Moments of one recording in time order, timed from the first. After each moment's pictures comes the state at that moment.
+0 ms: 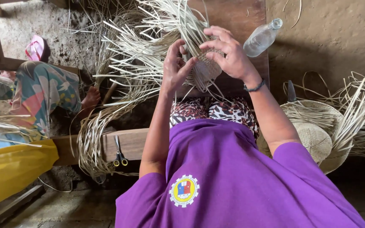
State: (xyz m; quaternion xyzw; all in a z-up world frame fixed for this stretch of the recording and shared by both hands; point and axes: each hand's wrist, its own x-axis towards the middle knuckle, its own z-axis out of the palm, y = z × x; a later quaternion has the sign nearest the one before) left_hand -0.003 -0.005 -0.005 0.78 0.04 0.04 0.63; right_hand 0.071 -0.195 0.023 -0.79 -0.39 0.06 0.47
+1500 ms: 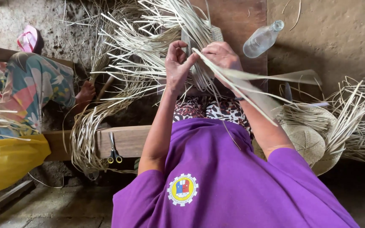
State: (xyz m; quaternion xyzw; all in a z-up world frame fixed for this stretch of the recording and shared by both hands) left_hand 0.001 -0.024 -0.019 0.63 0.10 0.12 0.76; right_hand 0.052 -0.188 0.002 -0.79 -0.42 -0.08 0.45
